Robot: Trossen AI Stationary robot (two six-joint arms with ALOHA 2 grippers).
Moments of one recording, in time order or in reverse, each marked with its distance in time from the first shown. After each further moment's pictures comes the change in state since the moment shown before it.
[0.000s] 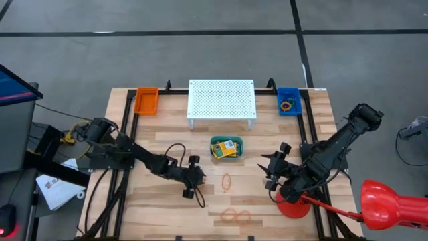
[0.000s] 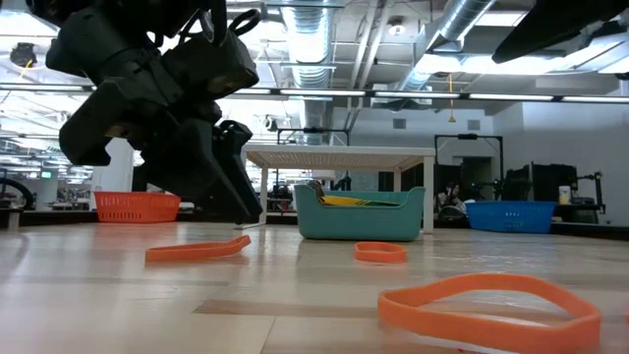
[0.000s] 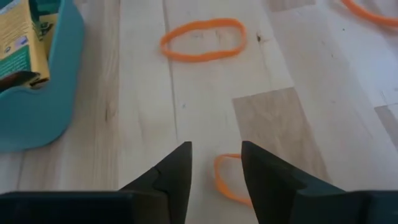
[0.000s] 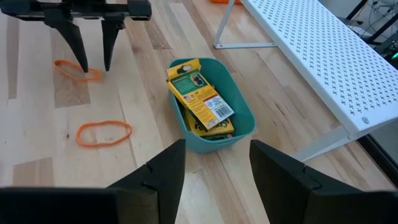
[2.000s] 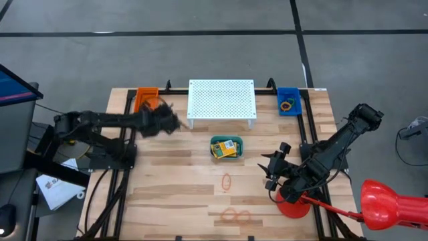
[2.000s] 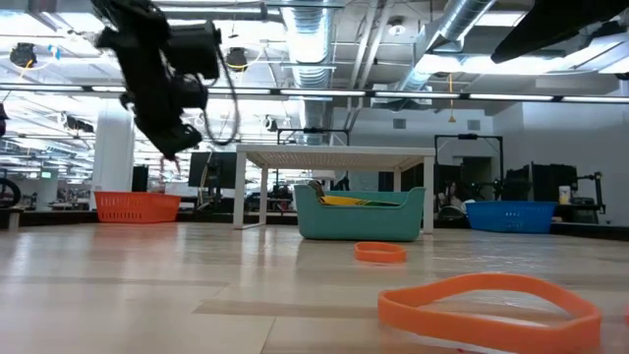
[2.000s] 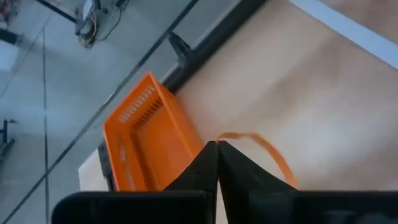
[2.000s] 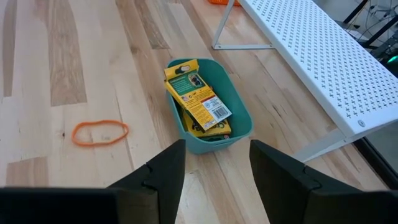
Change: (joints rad) left arm 0.679 -0.446 -0.001 -0.911 -0.601 -0.326; right arm -0.001 0.000 0.000 -0.002 0.007 -0.019
